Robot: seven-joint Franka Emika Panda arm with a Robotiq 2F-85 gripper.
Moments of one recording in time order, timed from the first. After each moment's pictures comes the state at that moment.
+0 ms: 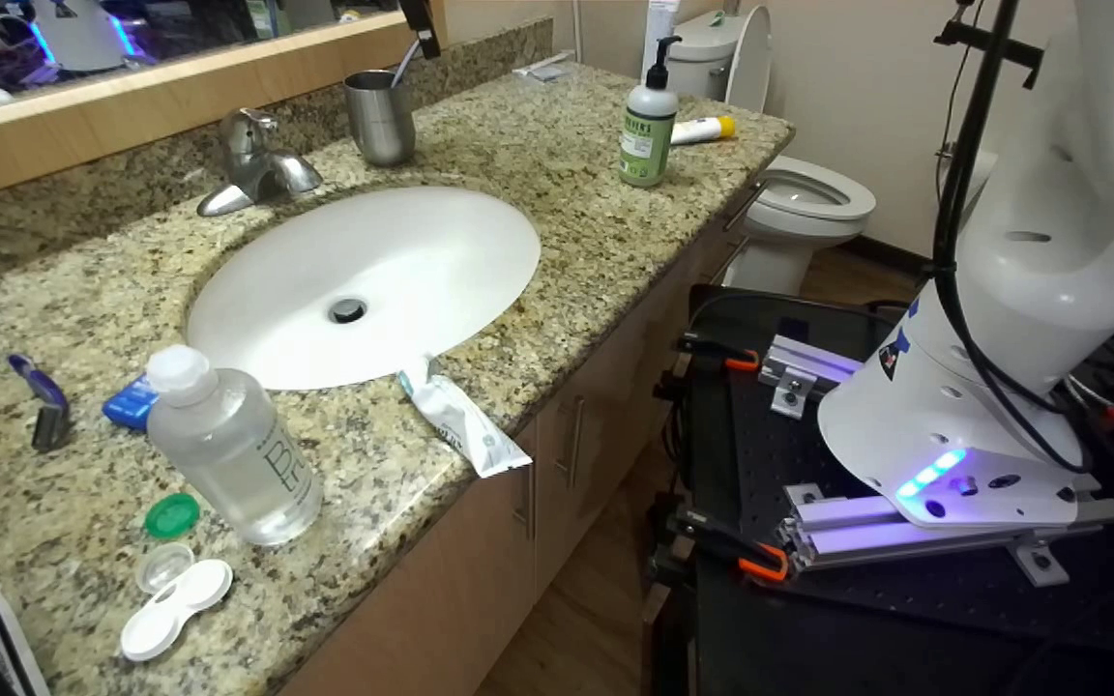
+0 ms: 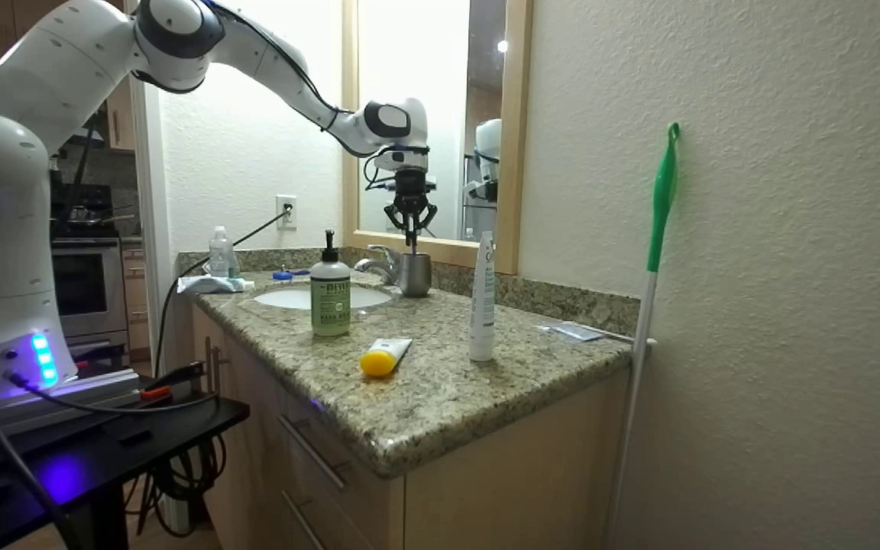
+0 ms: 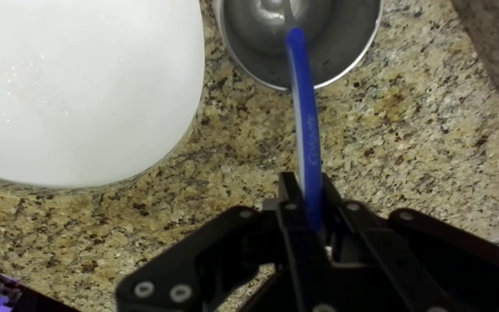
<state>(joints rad) -0.24 0.59 -0.35 -1.41 -0.02 1.91 2.25</state>
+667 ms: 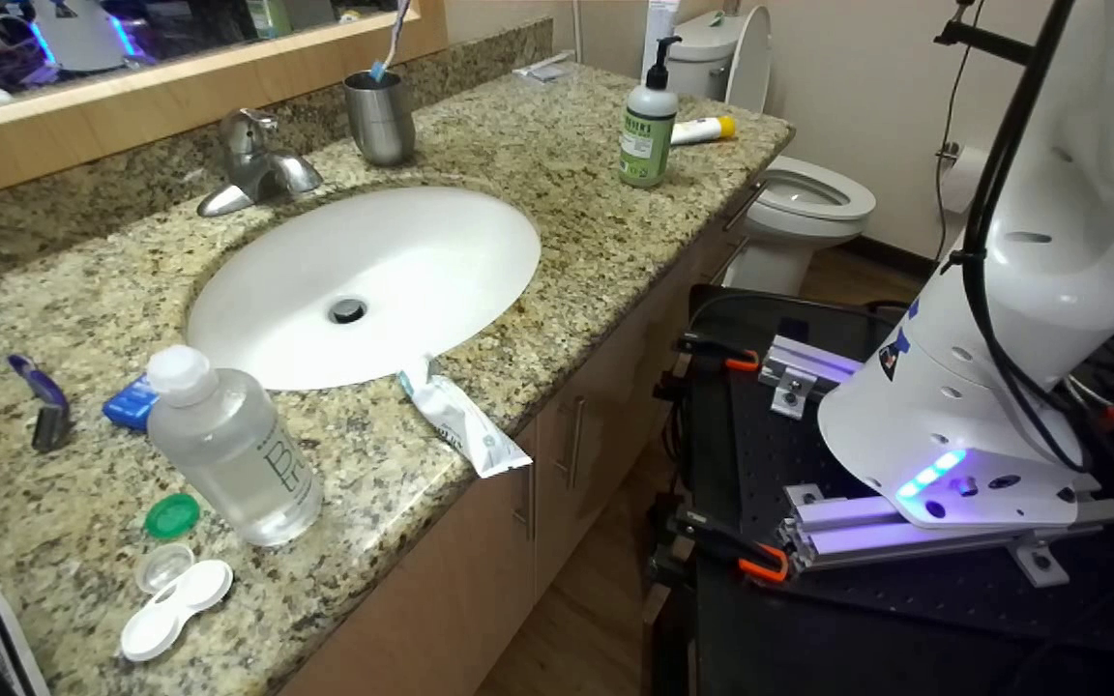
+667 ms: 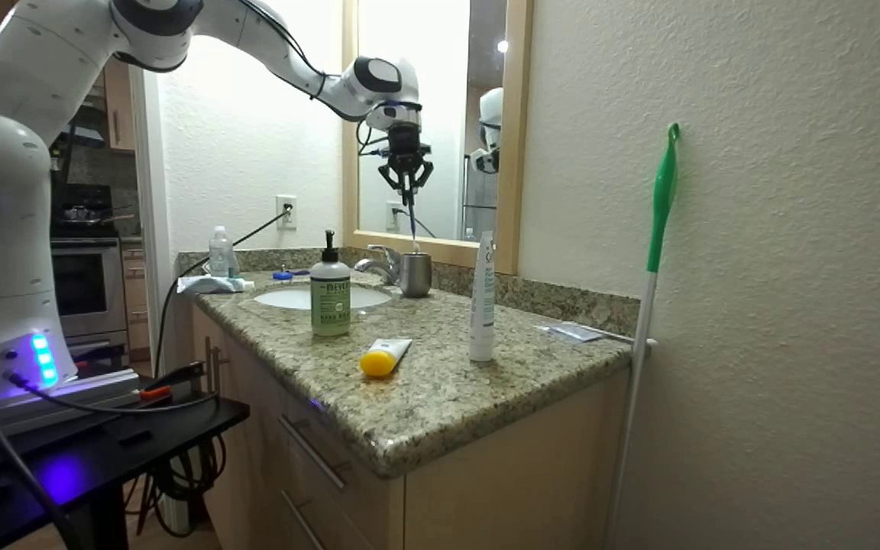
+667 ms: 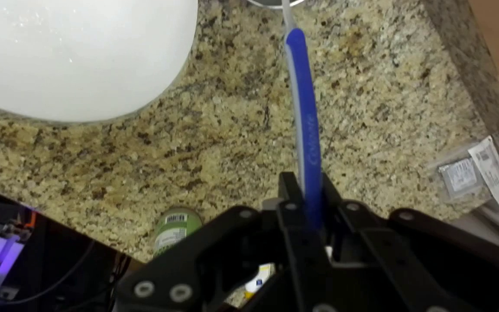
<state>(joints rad) -0.22 0.46 -0.35 -1.37 -0.14 1.76 2.27</state>
